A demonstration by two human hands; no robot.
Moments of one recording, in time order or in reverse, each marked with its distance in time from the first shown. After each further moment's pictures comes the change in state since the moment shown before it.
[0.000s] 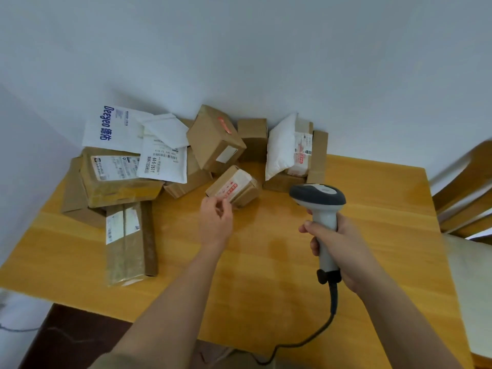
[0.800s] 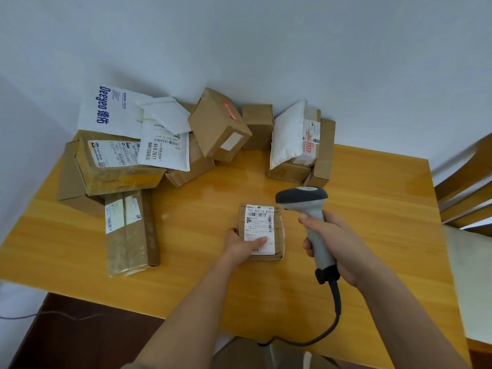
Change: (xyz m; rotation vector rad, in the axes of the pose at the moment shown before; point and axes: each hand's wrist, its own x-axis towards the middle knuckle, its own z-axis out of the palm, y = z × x) left_hand -0.039 -0.049 0.027 -0.161 -0.516 -0.676; right_hand -0.003 0.000 0.027 -0.037 -0.103 0.165
